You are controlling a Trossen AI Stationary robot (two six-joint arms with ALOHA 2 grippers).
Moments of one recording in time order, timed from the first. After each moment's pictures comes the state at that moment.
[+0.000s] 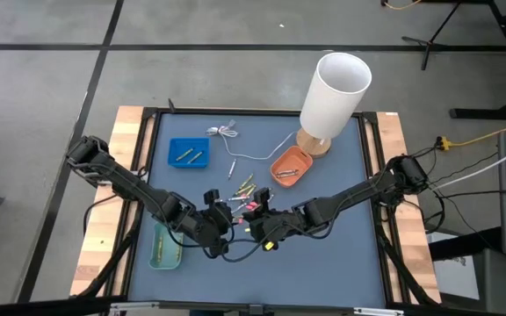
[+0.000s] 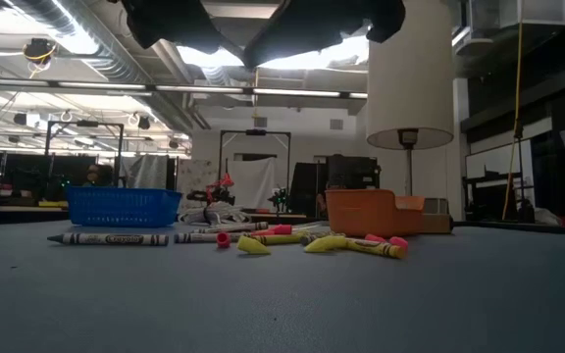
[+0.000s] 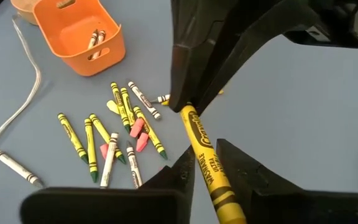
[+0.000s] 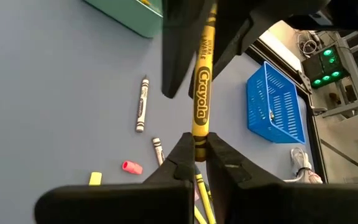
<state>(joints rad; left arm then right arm) -0.50 1.53 1.11 -0.44 -0.53 -0.55 0.39 1.84 1.35 -0.18 0.50 -0.34</state>
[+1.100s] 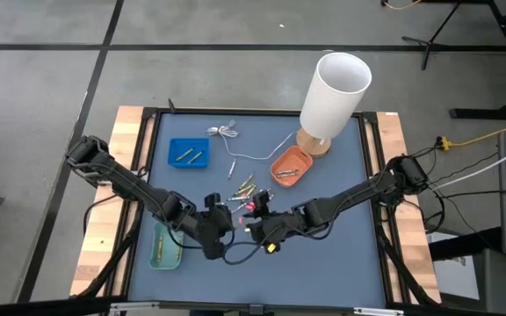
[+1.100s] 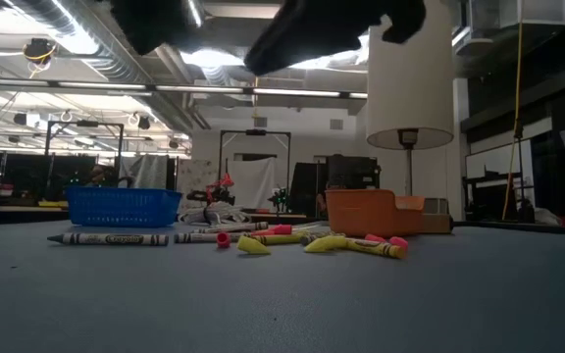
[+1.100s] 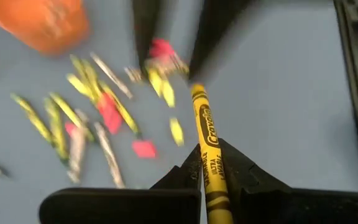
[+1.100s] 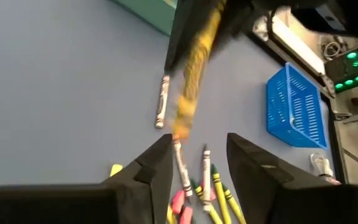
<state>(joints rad) -0.50 1.53 1.11 -0.49 -0.35 -0.55 0.39 1.84 1.35 -0.23 0.44 -0.34</state>
